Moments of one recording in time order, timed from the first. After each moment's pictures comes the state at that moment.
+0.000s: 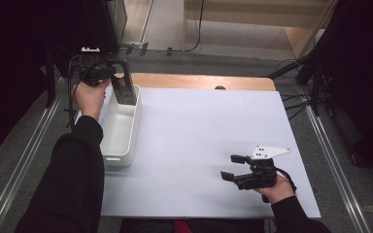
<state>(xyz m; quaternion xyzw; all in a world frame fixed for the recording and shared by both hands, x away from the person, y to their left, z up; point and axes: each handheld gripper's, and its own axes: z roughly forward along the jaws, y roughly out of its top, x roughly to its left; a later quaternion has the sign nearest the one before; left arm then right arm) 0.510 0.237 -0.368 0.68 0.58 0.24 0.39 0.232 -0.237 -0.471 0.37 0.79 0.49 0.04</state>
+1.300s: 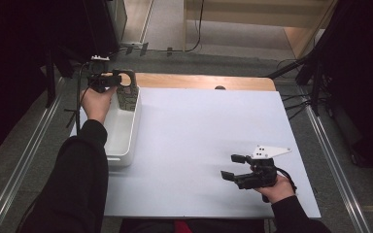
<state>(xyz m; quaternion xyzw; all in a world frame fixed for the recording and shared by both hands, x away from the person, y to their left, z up) 0.518 0.227 -0.396 0.70 0.57 0.23 0.35 0.232 -0.238 -0.472 0.37 0.79 0.49 0.04</state>
